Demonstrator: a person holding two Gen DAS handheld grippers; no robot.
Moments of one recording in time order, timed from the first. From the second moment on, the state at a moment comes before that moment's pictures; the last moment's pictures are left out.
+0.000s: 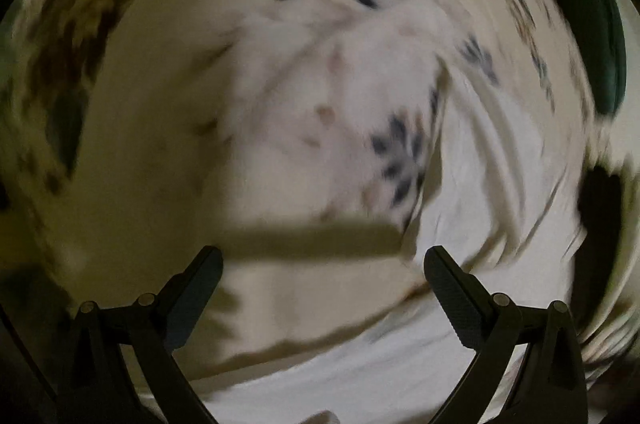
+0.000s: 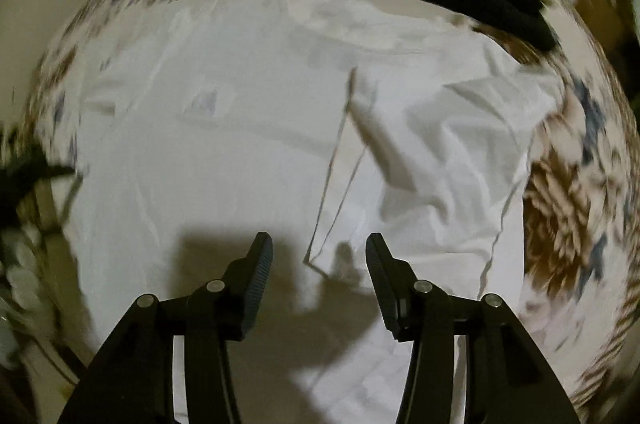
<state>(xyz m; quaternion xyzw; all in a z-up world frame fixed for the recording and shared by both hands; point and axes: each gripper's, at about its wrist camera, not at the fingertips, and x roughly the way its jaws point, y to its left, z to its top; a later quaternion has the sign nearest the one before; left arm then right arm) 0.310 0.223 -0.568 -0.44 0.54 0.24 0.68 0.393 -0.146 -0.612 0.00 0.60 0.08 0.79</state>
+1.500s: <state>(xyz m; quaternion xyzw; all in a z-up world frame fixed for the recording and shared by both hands) 0.351 0.238 -0.546 -0.49 0.39 0.21 0.75 0.409 -0.173 -0.623 0.10 0.62 -0.01 0.78</state>
